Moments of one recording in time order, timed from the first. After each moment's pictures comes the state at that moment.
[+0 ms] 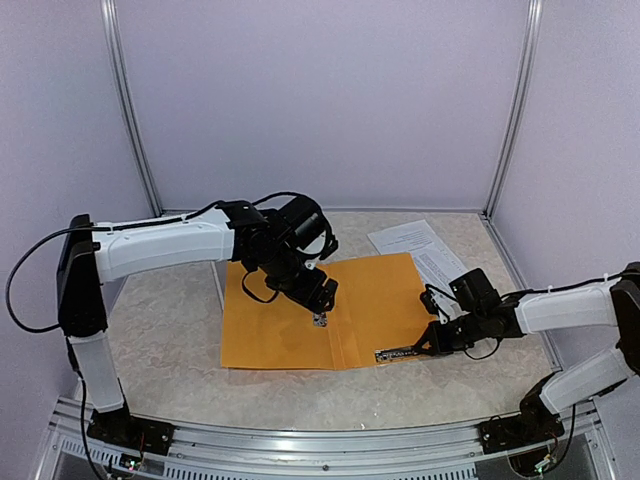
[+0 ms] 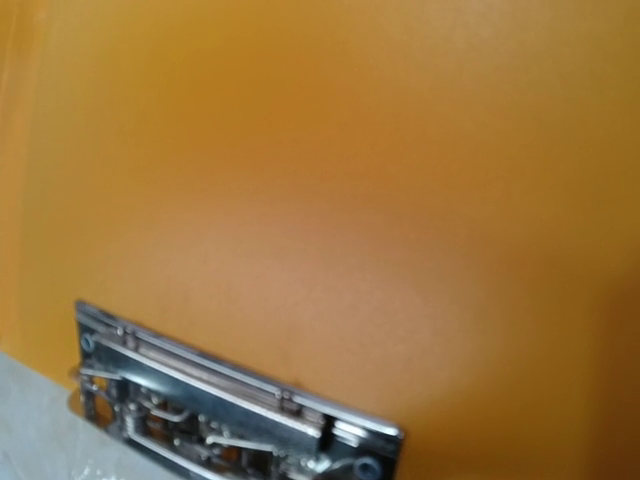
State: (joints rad) left arm -0.94 1.86 1.61 -0.84 -0.04 -0.29; right arm 0.55 1.35 0.49 -0.13 -0.36 0.40
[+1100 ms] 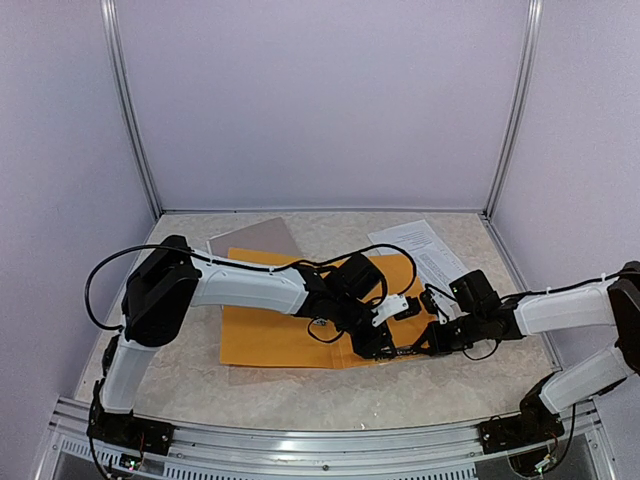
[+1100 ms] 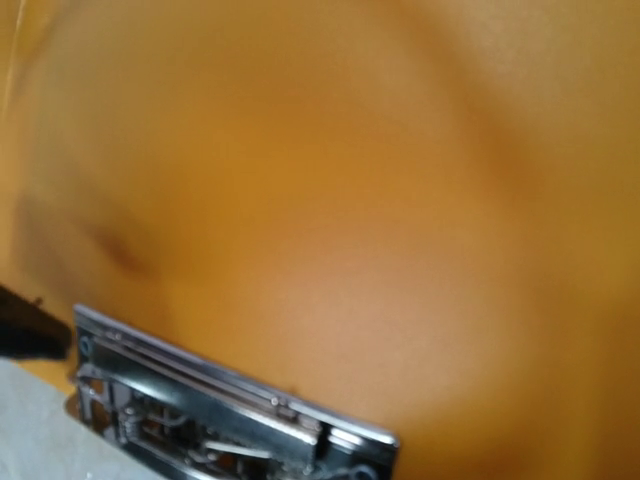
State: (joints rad) left arm -1.08 2.26 1.68 -0.30 0.40 0.22; right arm 0.55 1.36 0.47 -0.08 -0.36 0.40
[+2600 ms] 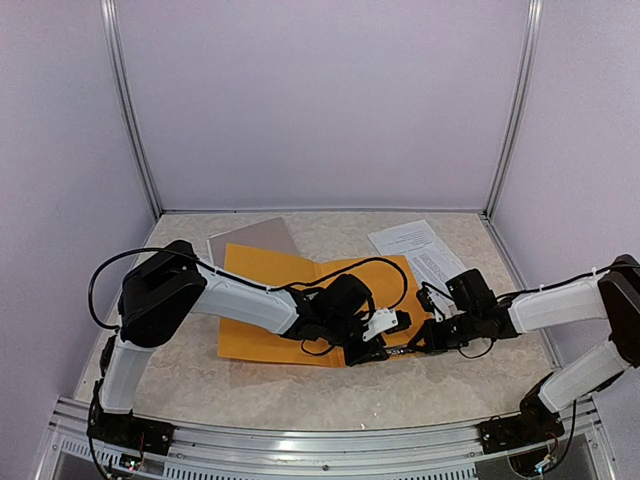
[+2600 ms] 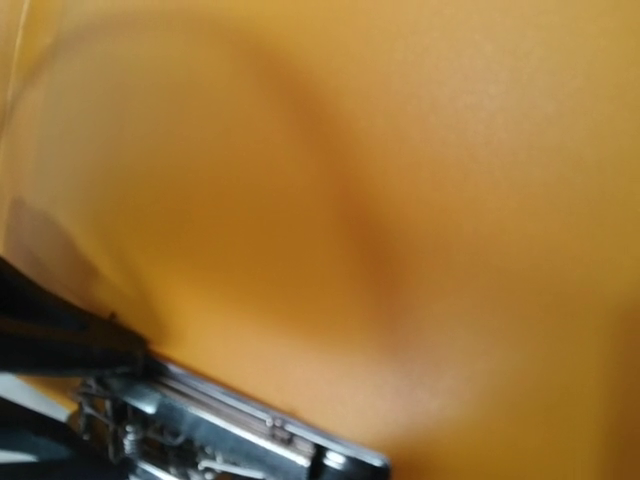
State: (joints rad) left arm -1.09 2.24 1.45 0.00 0.29 0.32; right arm 0.55 1.43 0.48 -0.02 -0.37 0.42
